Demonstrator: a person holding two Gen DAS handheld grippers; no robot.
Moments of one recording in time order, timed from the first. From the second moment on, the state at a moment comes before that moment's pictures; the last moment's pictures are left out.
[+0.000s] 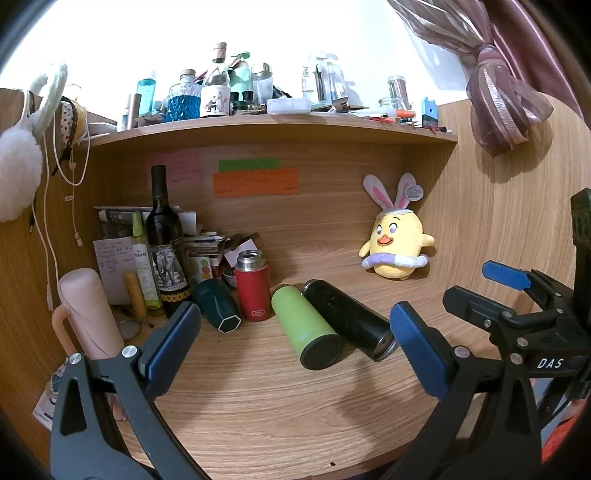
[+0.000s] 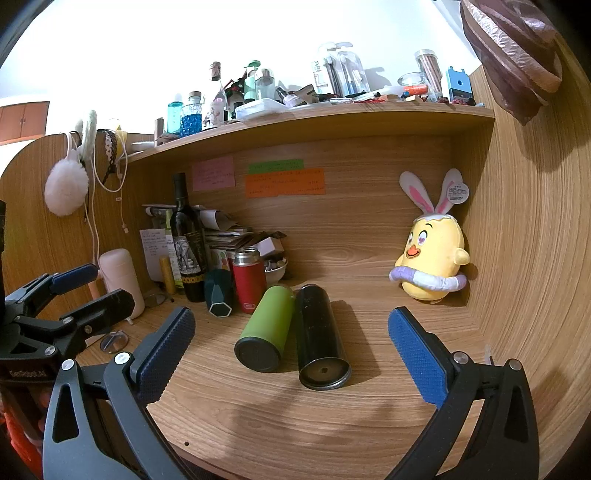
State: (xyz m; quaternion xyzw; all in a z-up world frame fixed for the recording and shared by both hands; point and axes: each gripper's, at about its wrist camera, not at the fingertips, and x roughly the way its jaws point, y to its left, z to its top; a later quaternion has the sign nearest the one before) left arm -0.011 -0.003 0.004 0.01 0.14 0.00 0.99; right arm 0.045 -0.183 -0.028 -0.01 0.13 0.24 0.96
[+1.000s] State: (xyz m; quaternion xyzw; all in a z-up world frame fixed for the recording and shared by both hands) left arm -0.013 0.000 0.003 0.00 0.14 0.00 0.99; right arm 0.040 -0.178 -0.026 -0.01 0.13 0.24 0.96
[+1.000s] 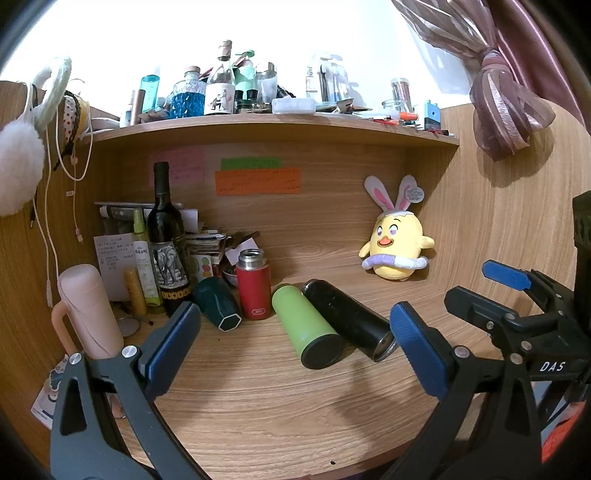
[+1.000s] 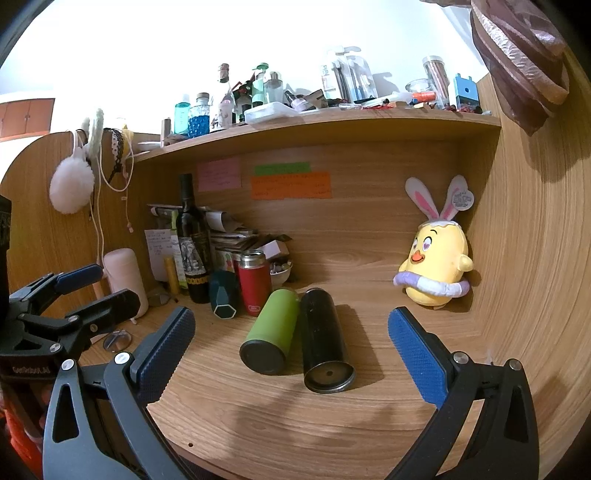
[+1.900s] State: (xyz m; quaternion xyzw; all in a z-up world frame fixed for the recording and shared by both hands) left arm 0.017 0.001 -0.011 -0.02 0.18 -0.01 0.98; right arm 0.058 -0.183 -0.042 -0.01 0.15 0.24 0.96
